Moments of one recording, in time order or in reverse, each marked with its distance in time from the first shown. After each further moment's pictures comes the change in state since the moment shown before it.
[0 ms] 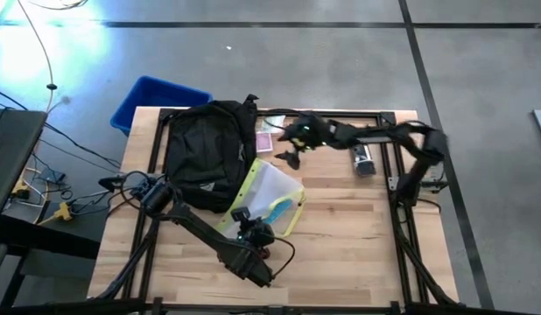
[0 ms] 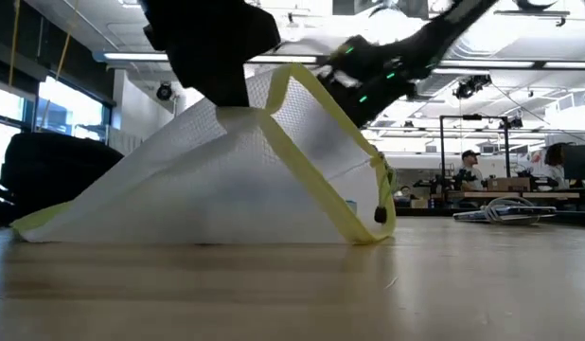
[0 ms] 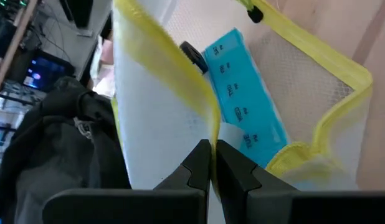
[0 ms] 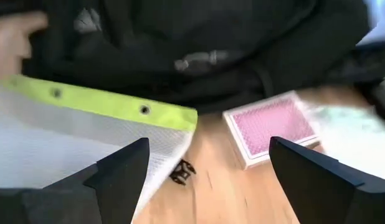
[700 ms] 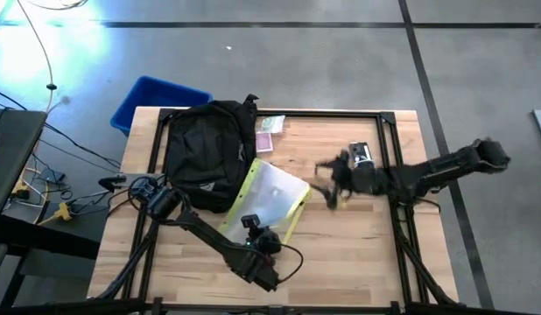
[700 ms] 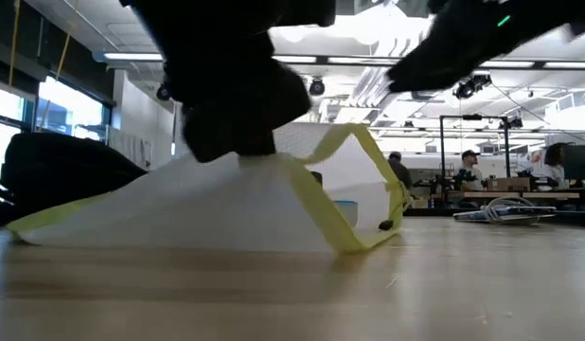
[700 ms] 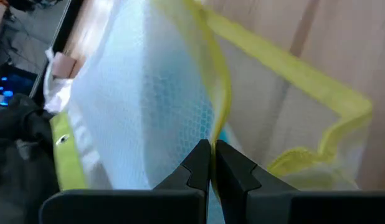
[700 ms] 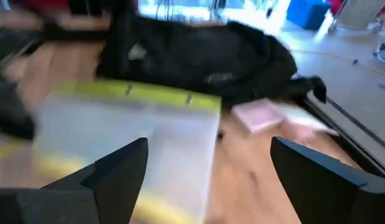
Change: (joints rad) left arm 0.014 0.083 -0.001 0.193 0.012 0.161; right arm 0.527 -0.740 -0.578 0.145 0.682 0.175
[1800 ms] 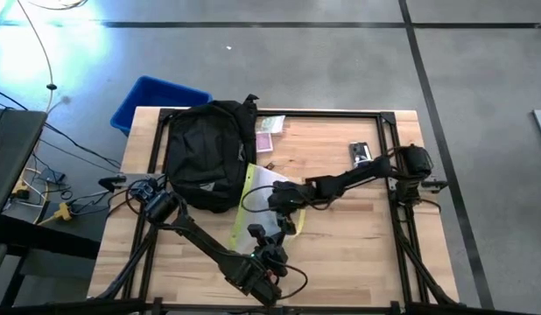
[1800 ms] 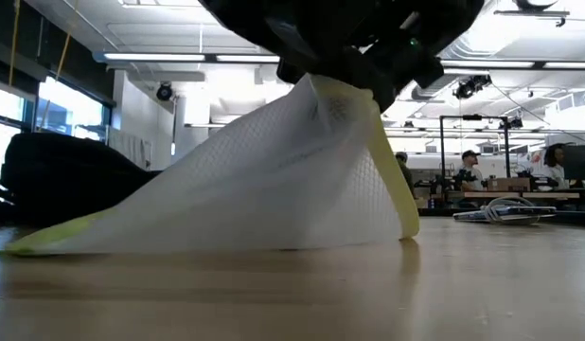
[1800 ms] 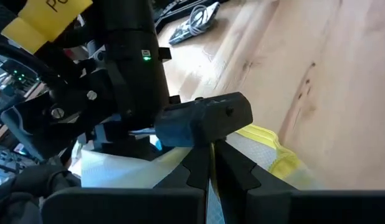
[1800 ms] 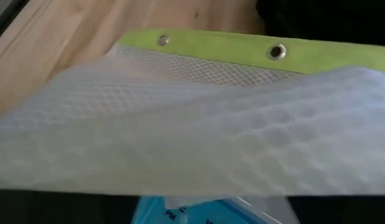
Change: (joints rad) left arm -0.056 0.004 0.058 0.288 -0.319 0.141; right arm -0.009 0.865 0.569 -0.071 -0.527 -0.040
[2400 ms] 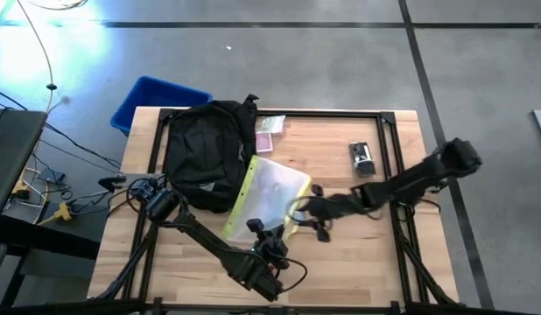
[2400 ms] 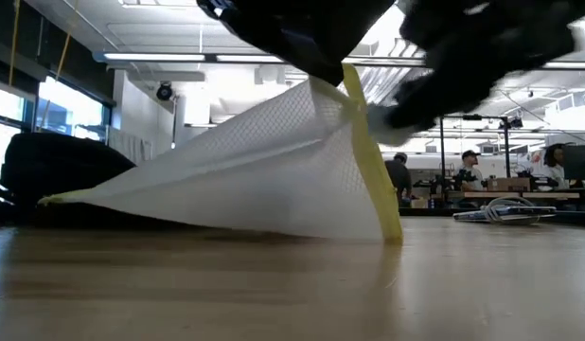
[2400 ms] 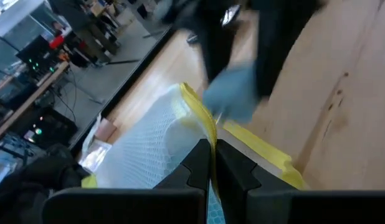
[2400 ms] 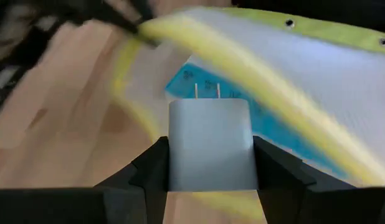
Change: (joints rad) left arm 0.022 -0.003 0.003 -0.071 -0.025 -0.086; right arm 0.170 -0.421 -0.419 0.120 0.224 0.128
